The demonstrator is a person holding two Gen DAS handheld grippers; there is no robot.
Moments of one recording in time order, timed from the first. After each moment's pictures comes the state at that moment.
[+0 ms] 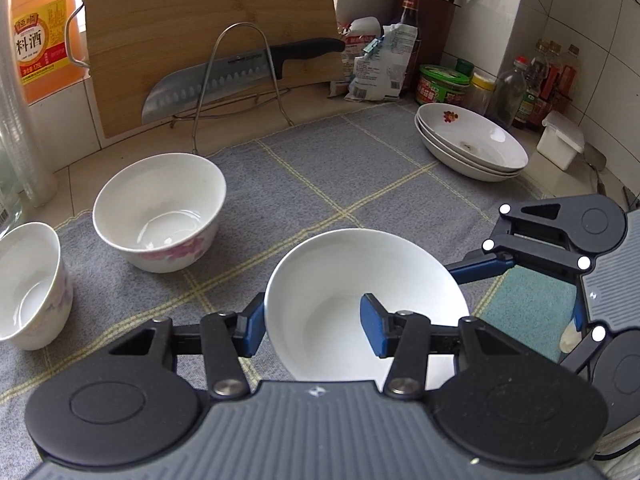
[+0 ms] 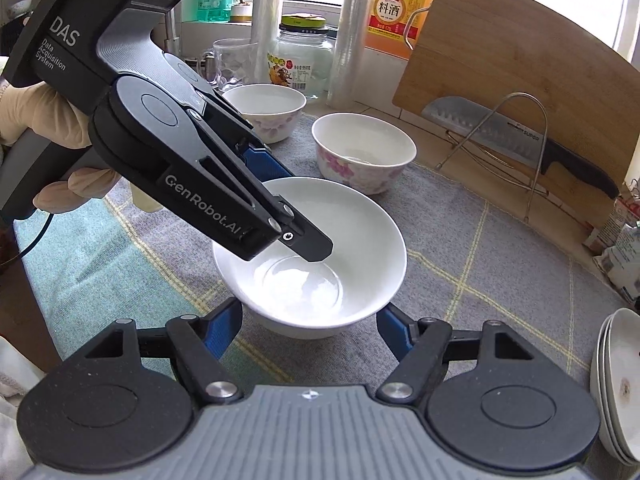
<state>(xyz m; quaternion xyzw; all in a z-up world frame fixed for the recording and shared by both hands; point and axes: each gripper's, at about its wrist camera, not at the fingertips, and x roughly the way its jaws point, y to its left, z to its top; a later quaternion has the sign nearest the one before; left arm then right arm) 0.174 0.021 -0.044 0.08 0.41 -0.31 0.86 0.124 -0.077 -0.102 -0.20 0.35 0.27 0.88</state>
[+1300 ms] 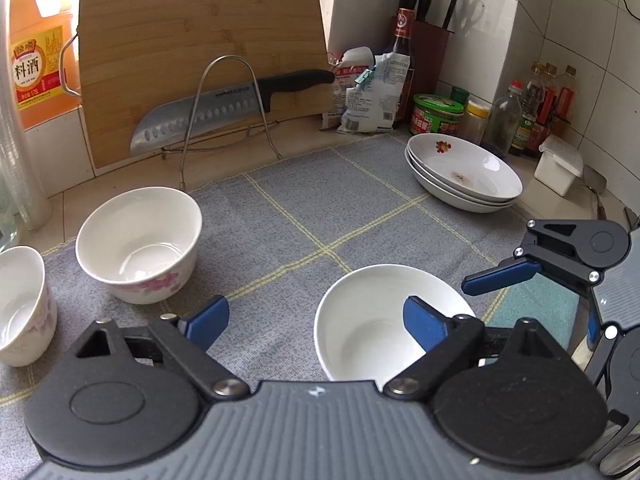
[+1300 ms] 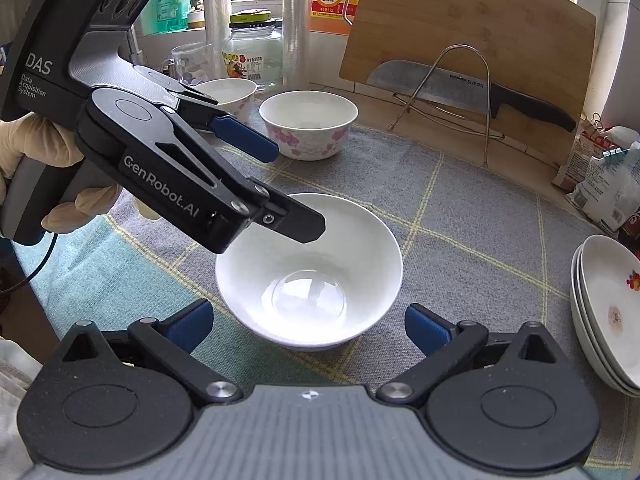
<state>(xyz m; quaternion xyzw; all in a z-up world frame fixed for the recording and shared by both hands) 0.164 0.007 -0.037 0.07 0.36 -0.29 0.88 0.114 -0.125 -0.094 -0.14 0.37 0.24 0.89</state>
